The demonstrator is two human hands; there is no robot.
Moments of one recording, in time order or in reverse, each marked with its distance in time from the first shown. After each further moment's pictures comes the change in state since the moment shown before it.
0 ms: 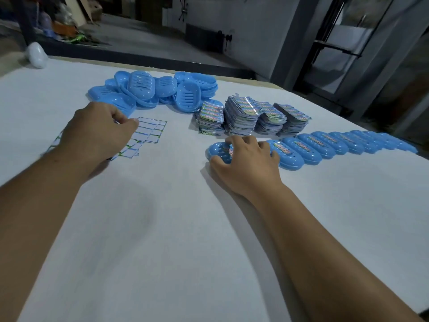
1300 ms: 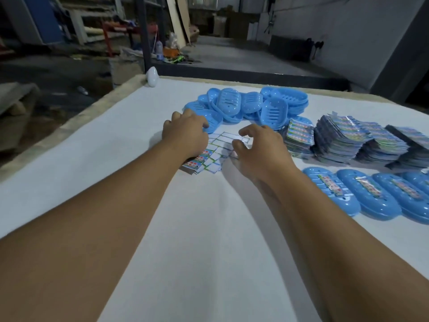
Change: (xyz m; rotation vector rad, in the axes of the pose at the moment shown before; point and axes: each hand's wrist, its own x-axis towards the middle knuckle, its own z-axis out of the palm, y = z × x) left_hand 0.055 -0.021 0.009 0.497 -0.062 0.086; right_hand 0.083 -0.102 0.053 0.331 -0.017 -0.358
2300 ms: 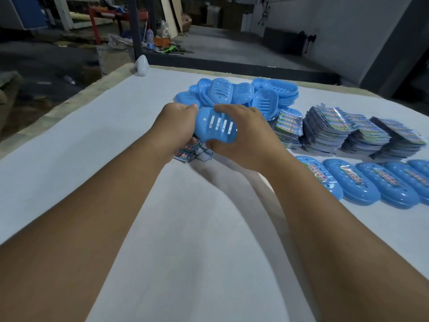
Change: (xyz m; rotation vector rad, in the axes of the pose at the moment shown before) left_hand -0.046 0.018 -0.033 -1.029 -0.065 -0.281; right_hand -0.011 -0.012 -0.022 0.052 -0.029 -0.314
